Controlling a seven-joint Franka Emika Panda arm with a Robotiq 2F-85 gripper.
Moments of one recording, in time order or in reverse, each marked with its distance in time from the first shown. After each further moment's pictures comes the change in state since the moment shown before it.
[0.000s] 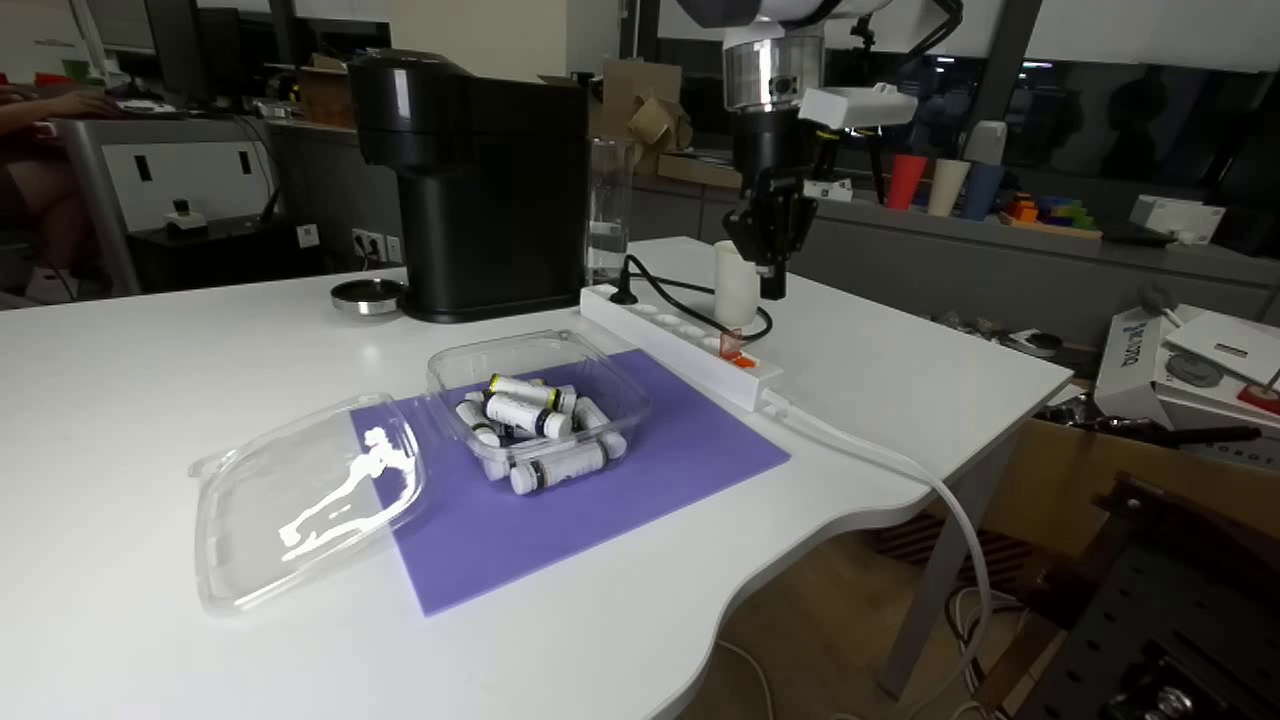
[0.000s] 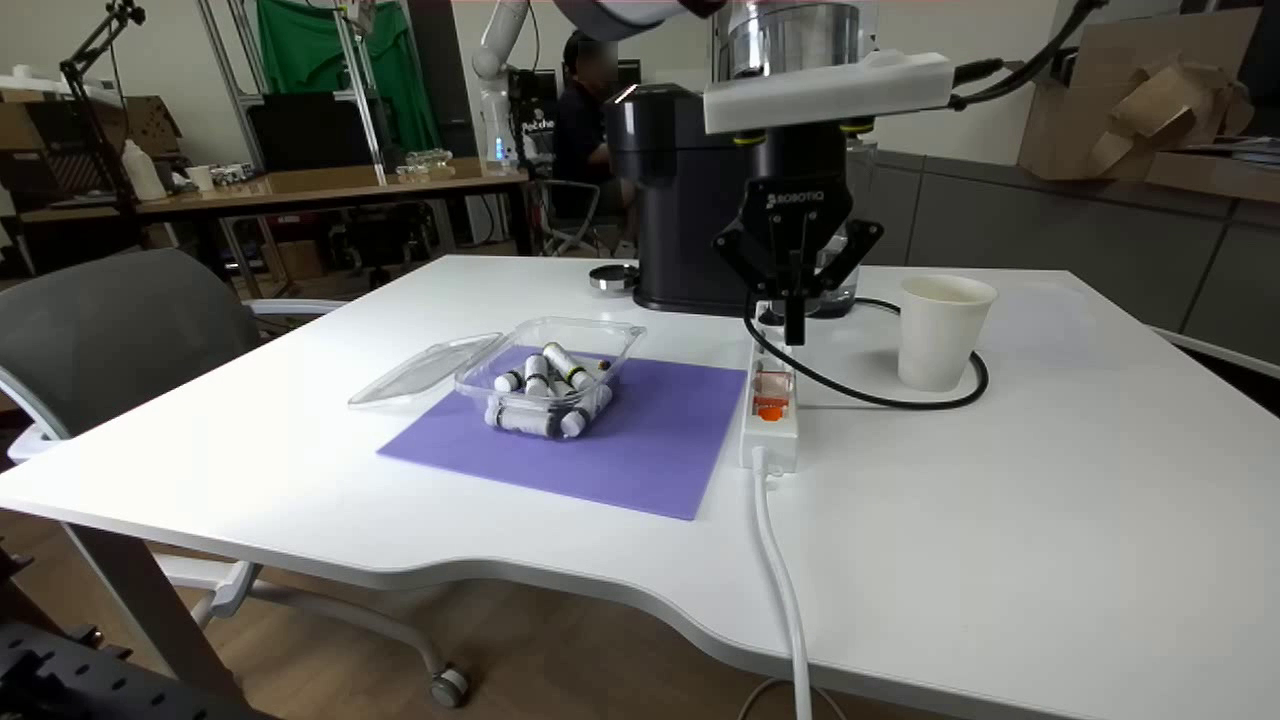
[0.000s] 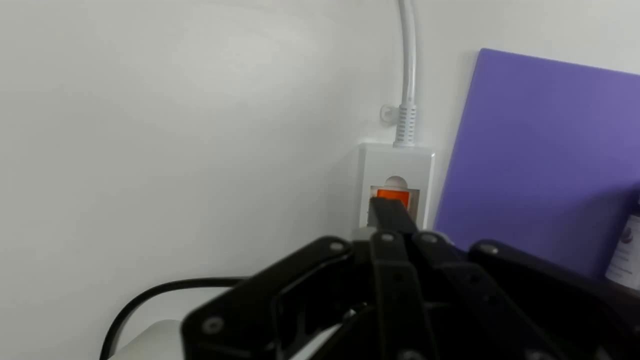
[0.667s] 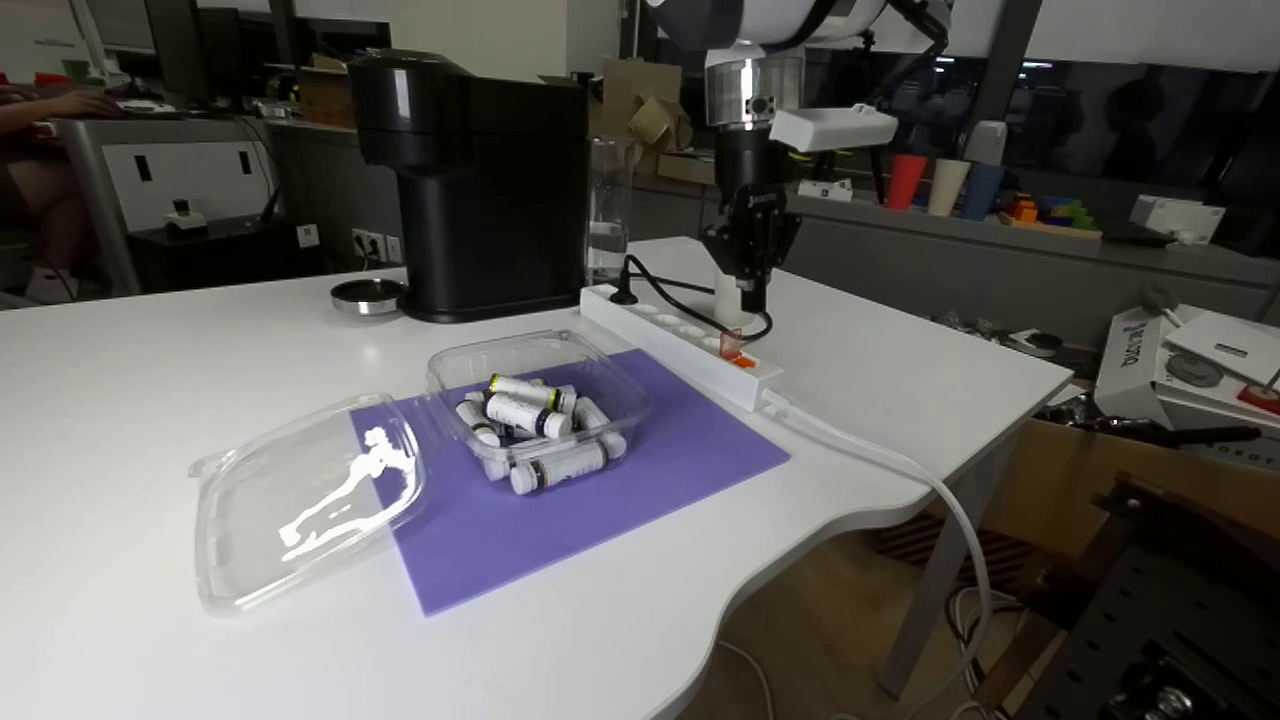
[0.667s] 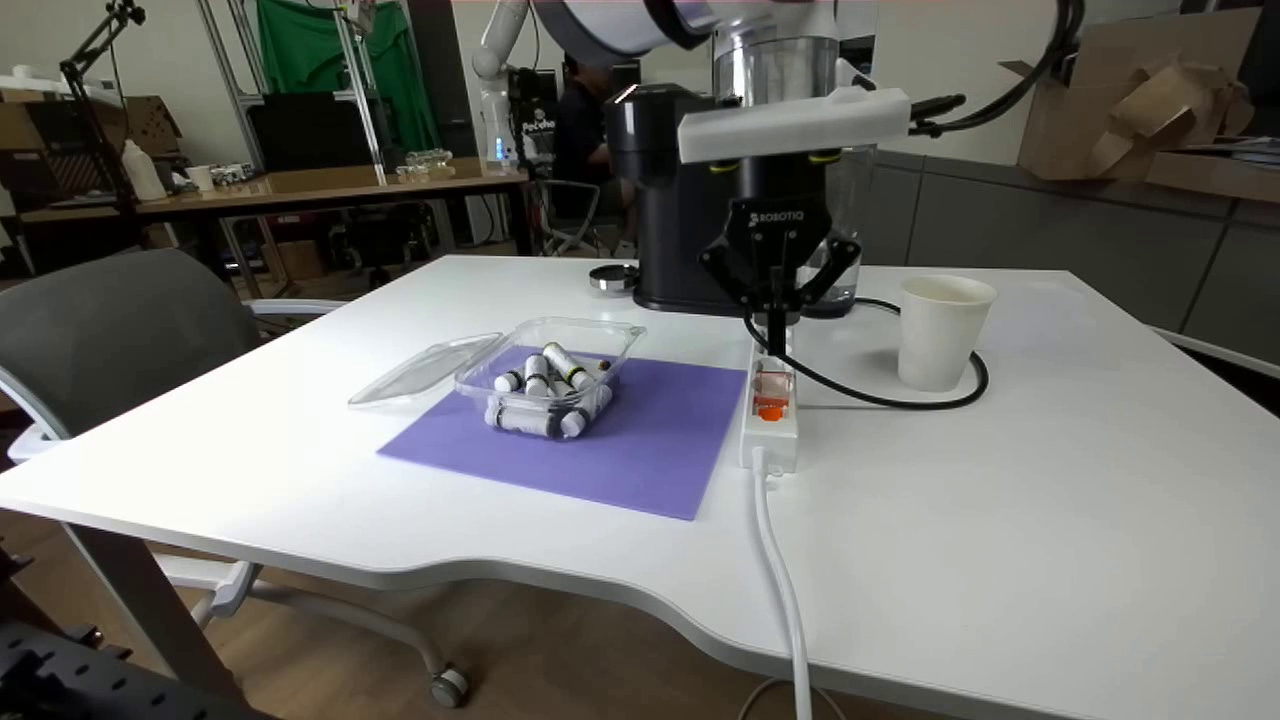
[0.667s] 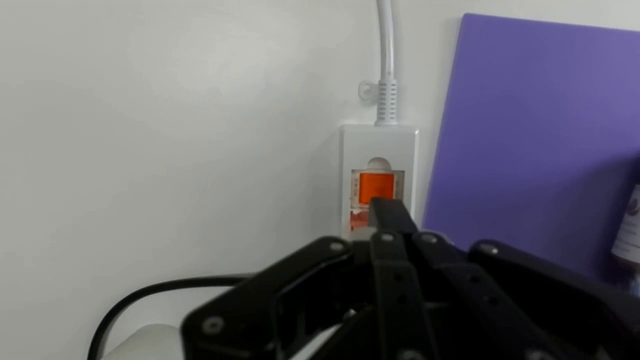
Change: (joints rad) arm 0.002 0.037 0.023 0.012 0.017 0.034 0.073
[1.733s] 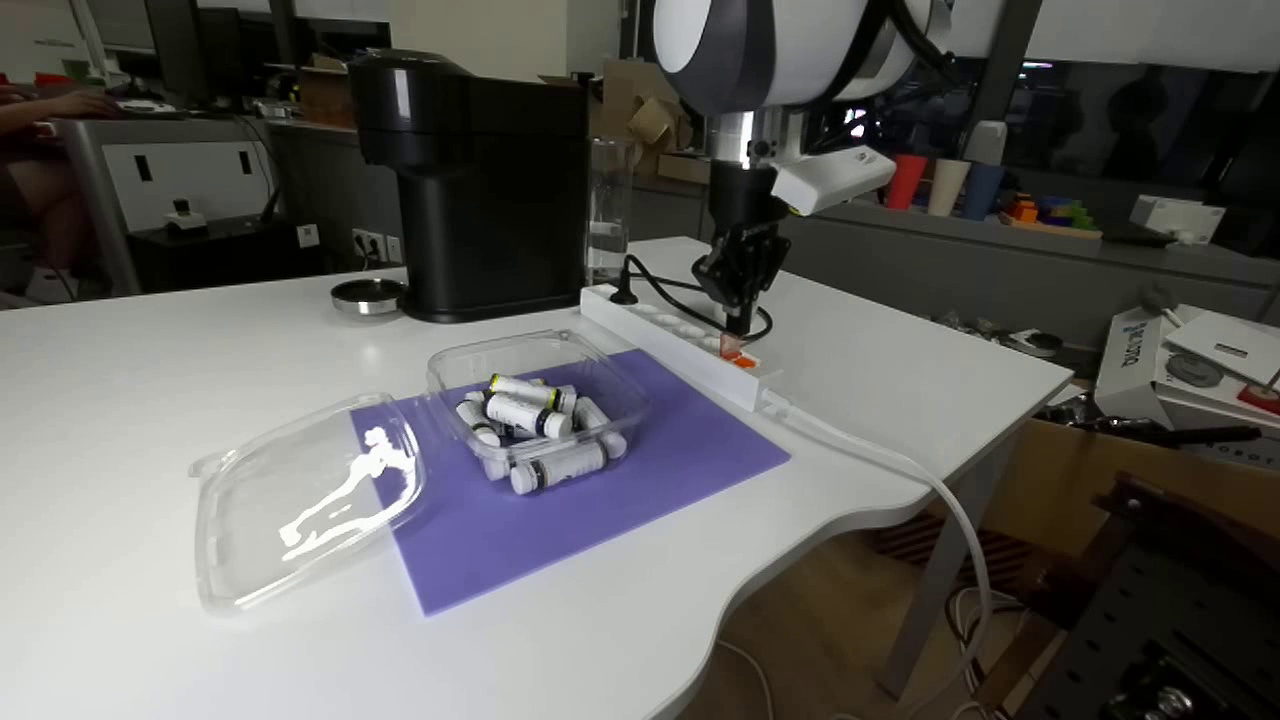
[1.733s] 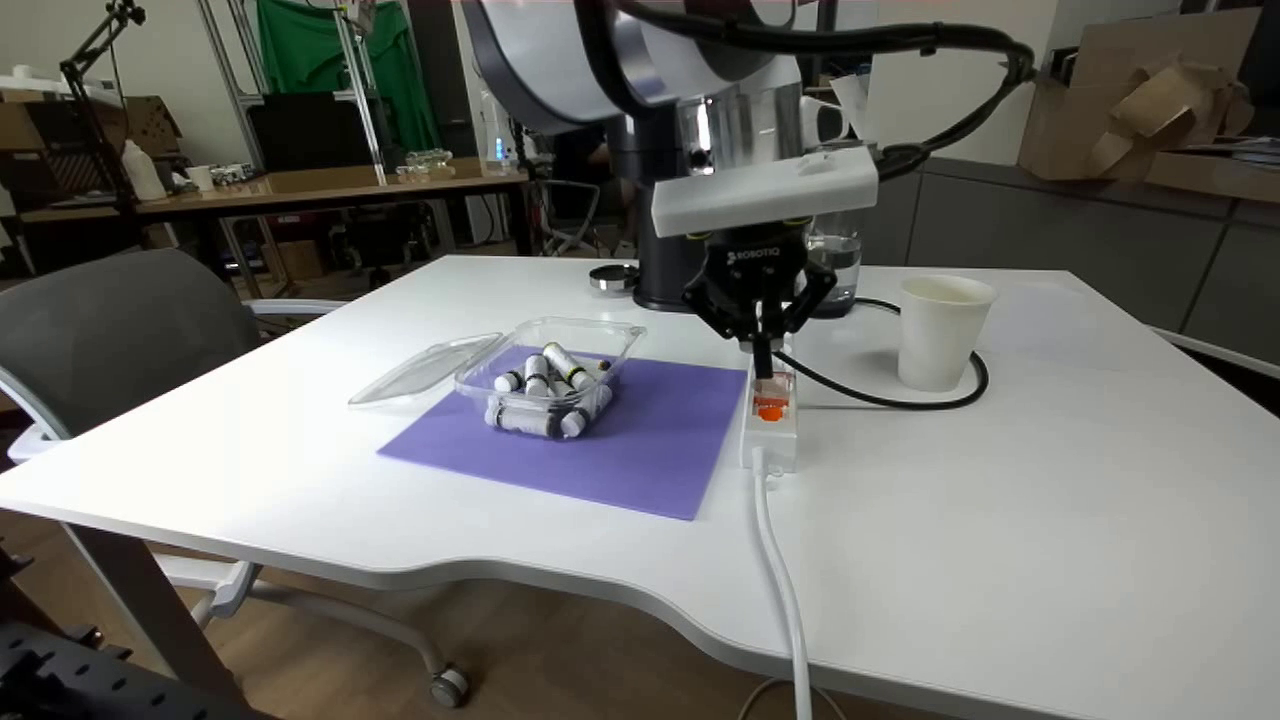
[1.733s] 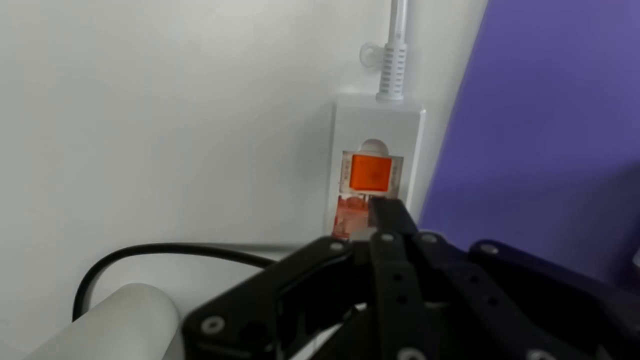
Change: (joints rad) arm 0.011 0.000 0.000 -0.152 -0.049 0.325 0.009
